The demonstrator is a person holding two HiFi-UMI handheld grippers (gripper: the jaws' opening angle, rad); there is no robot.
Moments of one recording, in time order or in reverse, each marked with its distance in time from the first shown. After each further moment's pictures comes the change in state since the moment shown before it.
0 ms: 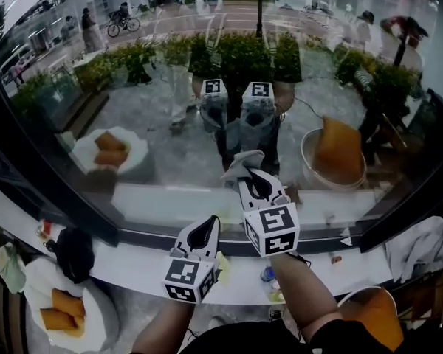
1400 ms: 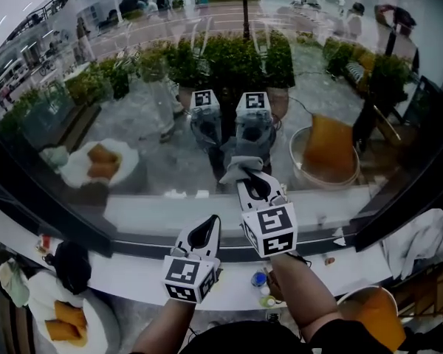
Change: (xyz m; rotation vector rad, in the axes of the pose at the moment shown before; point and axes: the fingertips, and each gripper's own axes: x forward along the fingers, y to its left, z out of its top) left arm 0.061 -0.051 0.019 0.016 0.019 -0.044; right arm -0.017 -0.078 -0.002 -0.006 -0.002 -0.037
